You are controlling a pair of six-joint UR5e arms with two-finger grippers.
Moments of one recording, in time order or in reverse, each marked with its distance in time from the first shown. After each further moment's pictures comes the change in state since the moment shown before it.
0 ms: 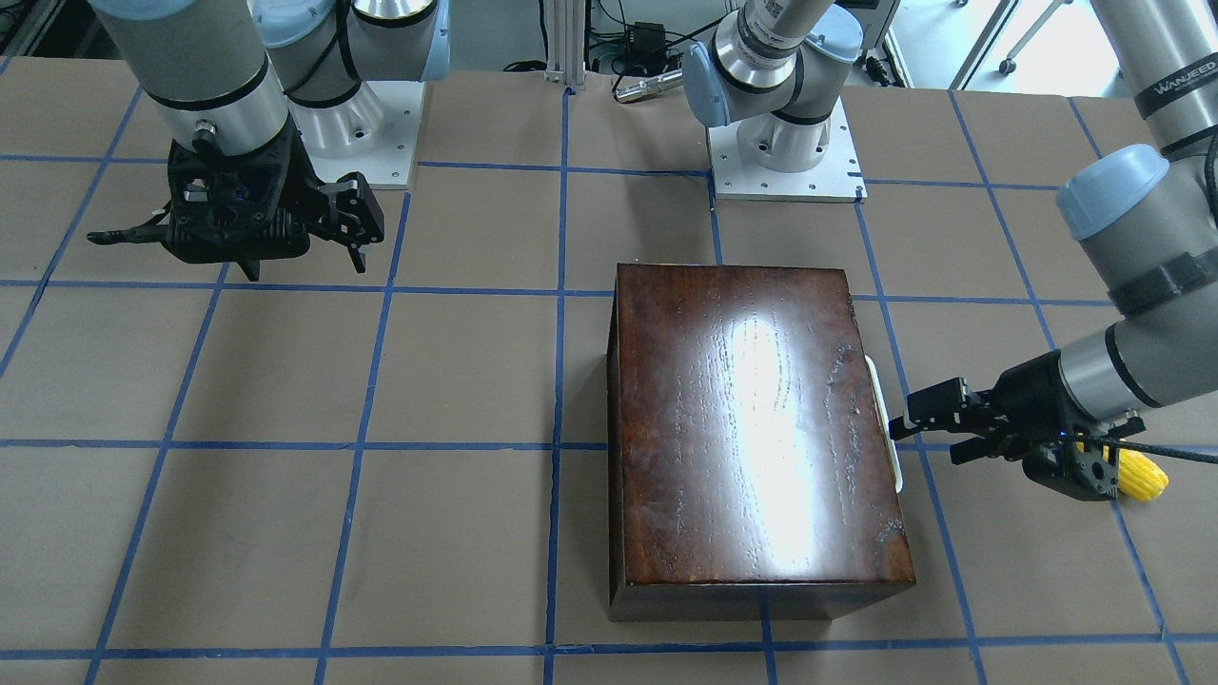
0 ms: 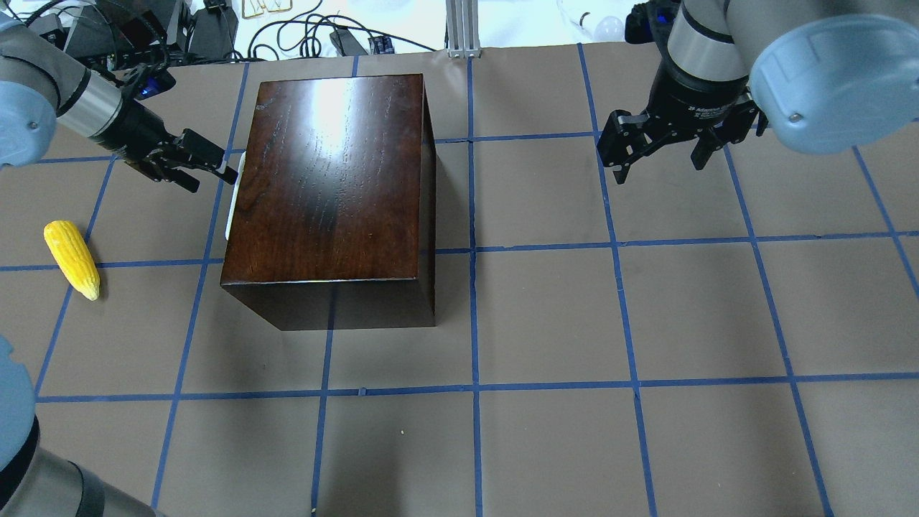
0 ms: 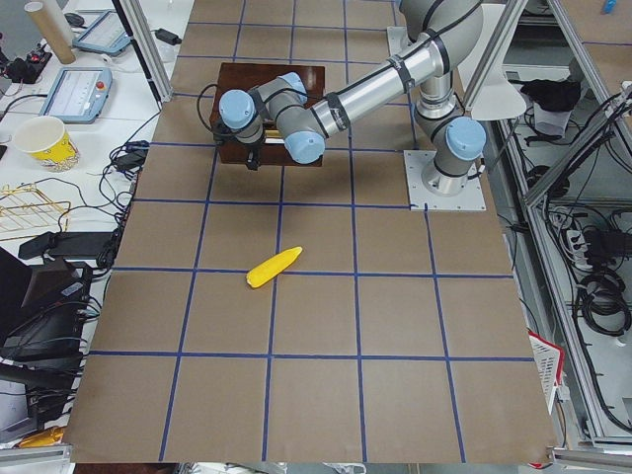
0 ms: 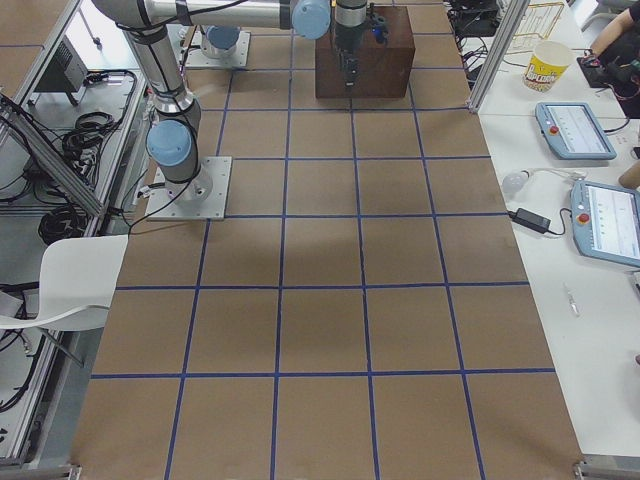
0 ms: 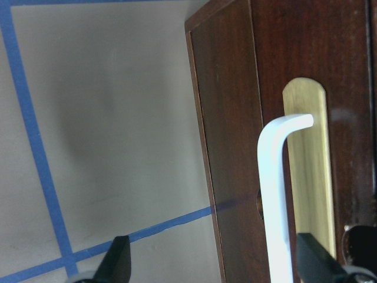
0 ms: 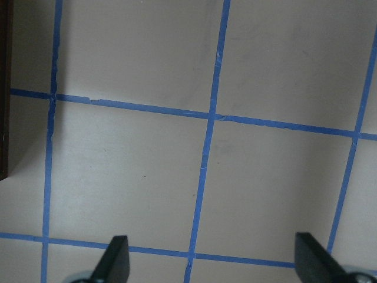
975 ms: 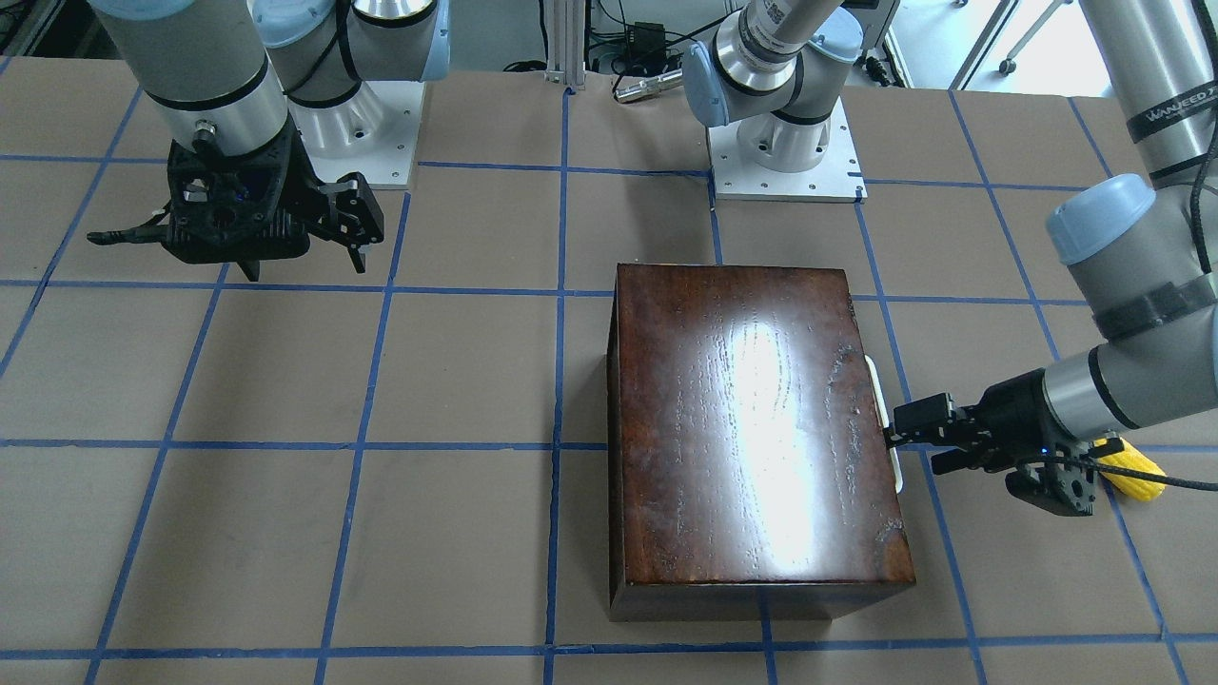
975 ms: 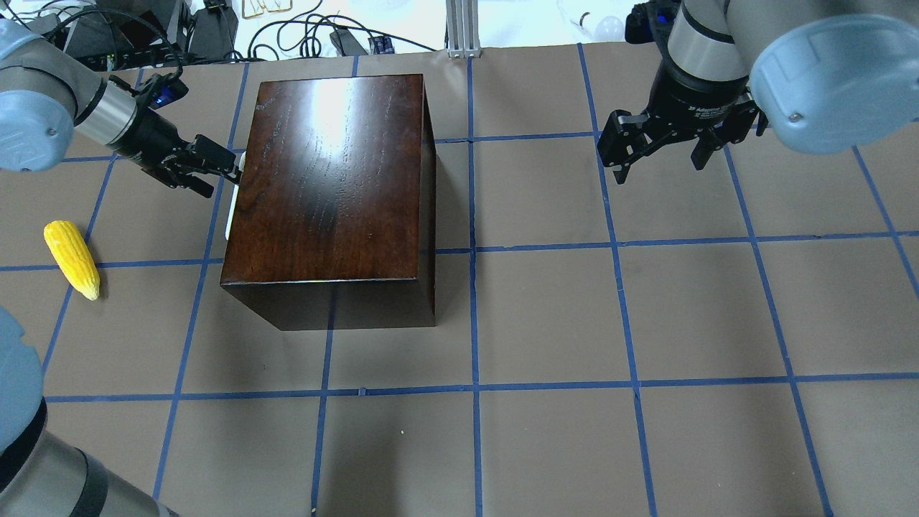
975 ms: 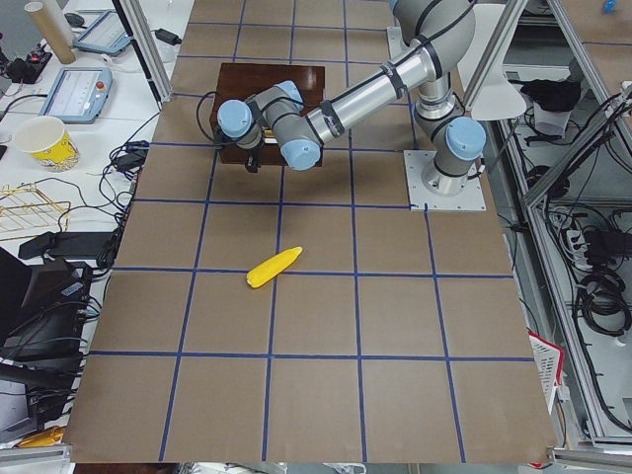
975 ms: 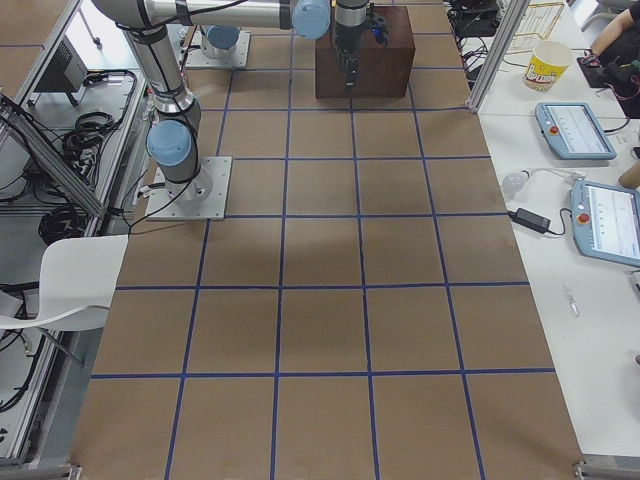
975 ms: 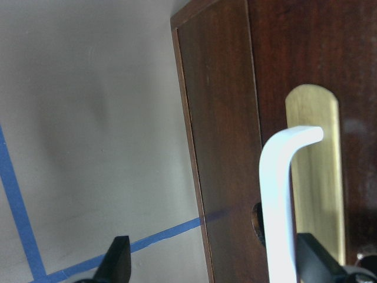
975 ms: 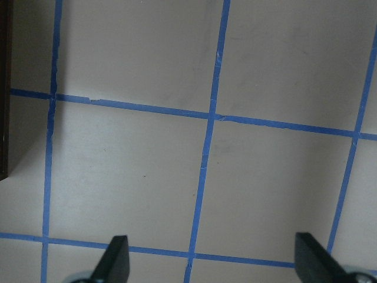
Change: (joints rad) left arm -0.003 -0.042 -0.003 0.010 -0.032 0.000; right arm 0.000 0.000 0.000 0.000 0.000 0.000
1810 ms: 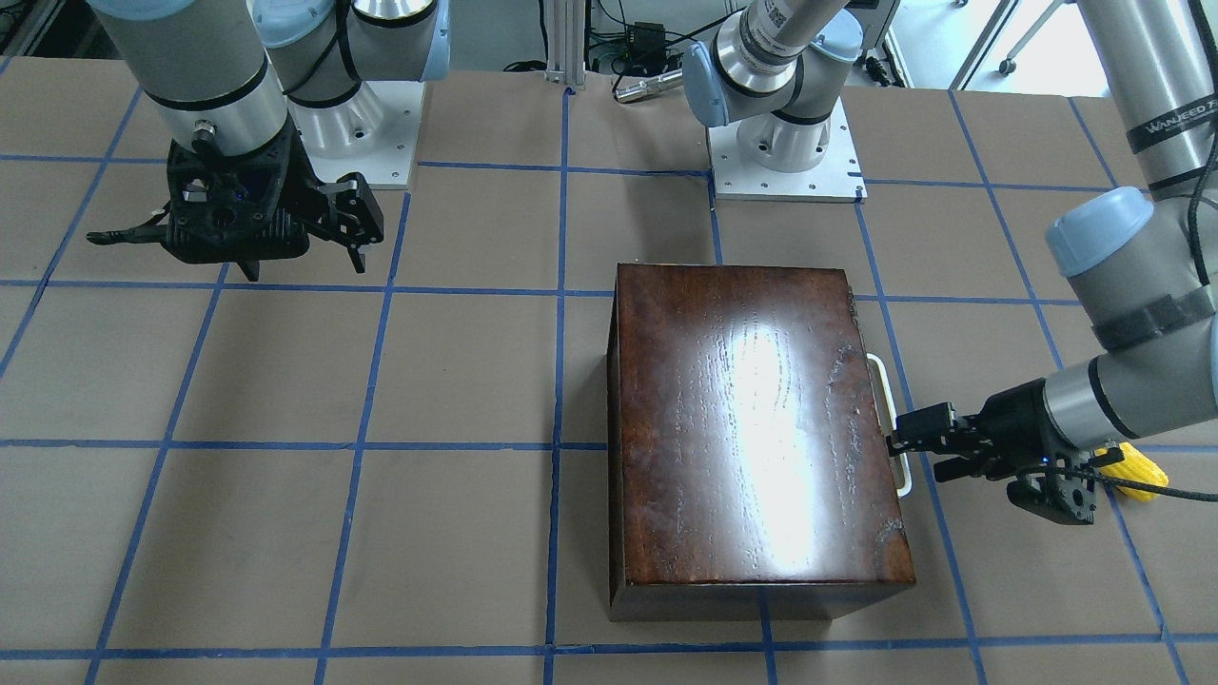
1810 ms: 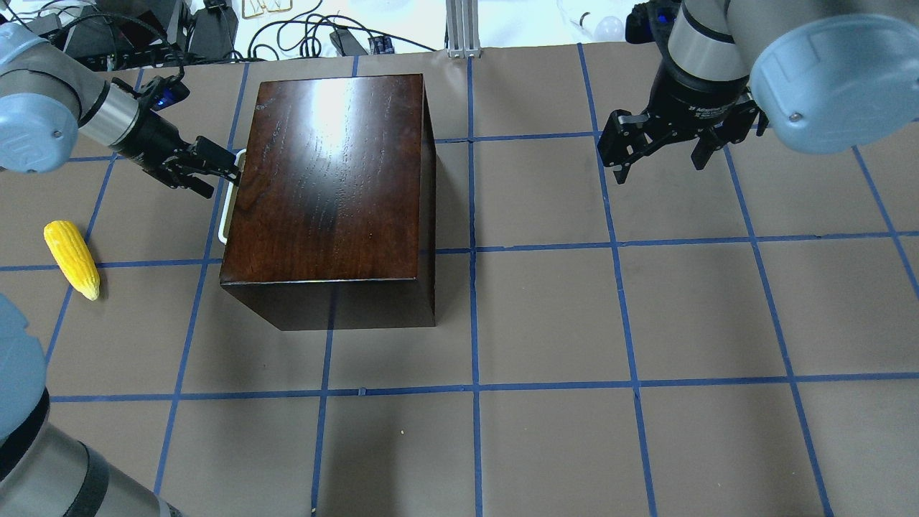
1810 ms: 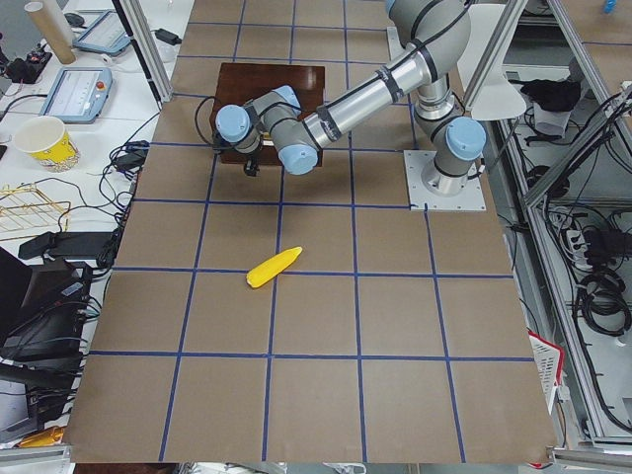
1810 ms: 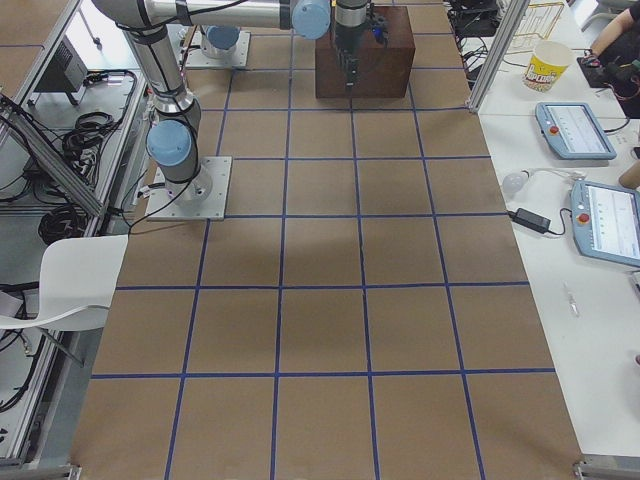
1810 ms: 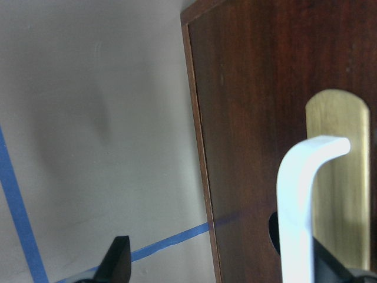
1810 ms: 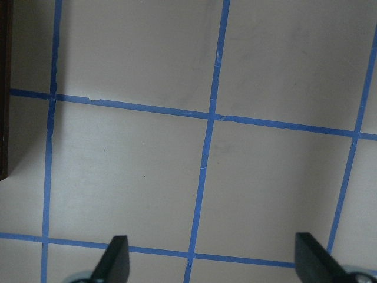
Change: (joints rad) left arm 0.004 -0.019 0.008 0.022 0.007 0.004; right arm 0.000 0.000 0.000 0.000 0.000 0.000
